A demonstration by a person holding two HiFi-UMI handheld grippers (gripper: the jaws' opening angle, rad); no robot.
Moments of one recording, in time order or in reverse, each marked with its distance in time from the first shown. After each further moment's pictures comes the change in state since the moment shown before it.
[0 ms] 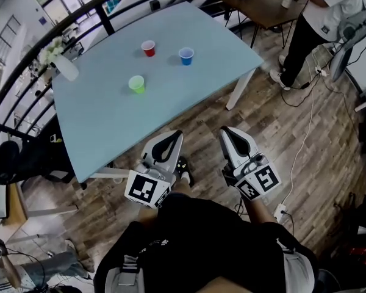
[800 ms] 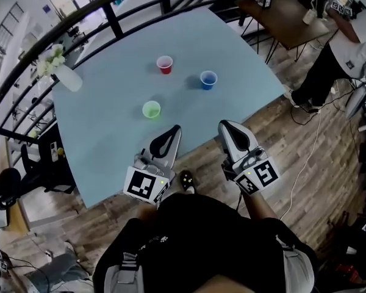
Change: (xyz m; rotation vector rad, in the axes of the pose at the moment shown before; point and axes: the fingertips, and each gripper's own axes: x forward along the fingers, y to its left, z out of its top) left arm 0.080 0.207 0.004 -0.007 -0.012 0.077; right arm 0.217 -0.073 -0.014 -0.014 0.035 0.052
